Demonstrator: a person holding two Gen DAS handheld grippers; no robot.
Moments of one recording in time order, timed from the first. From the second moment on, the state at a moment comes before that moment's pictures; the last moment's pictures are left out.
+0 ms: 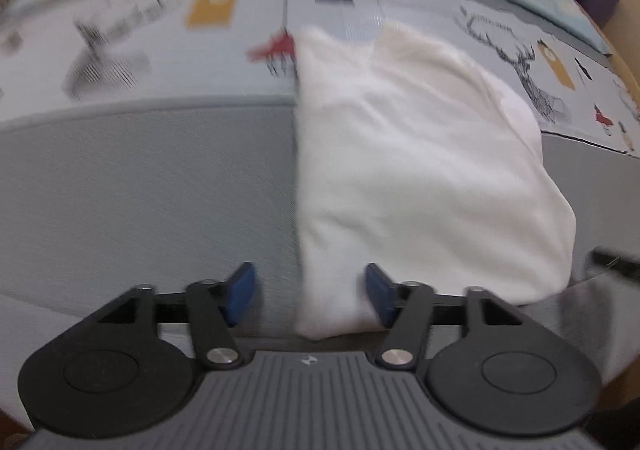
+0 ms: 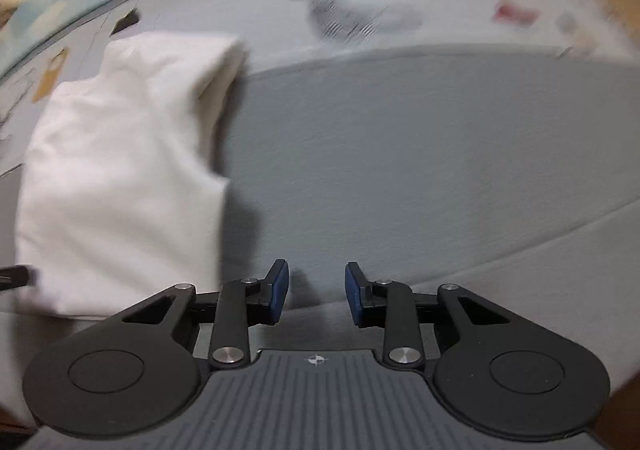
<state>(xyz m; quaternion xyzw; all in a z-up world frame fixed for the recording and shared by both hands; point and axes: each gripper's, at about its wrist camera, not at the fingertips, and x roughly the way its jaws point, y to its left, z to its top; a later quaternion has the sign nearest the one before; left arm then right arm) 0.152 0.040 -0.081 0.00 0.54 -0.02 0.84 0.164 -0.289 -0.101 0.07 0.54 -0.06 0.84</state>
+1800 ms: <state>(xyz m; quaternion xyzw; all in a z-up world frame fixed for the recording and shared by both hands) 0.030 -0.011 -0.041 -0.03 0.41 -0.03 0.91 0.032 -0.222 -0.030 0.05 0.39 0.07 0.92</state>
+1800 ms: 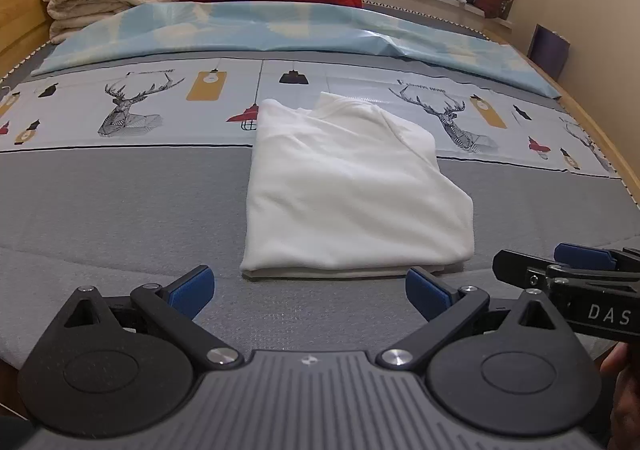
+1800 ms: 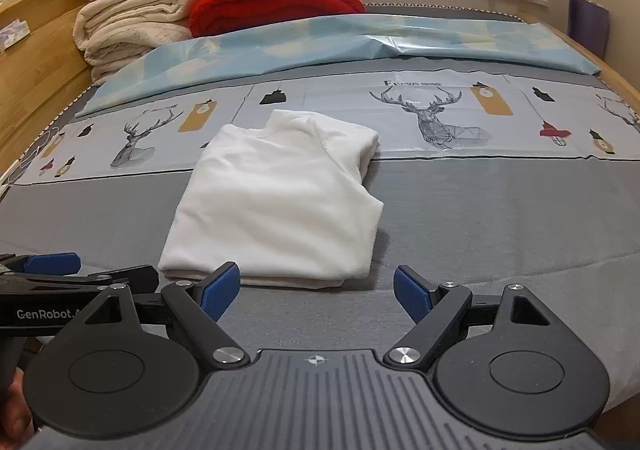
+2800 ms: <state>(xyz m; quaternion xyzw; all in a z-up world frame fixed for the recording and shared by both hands) 0.030 -0.011 -0.040 -0.03 0.42 -0.03 0.91 0.033 -0.218 -0.030 0.05 0.39 0.08 0.91</state>
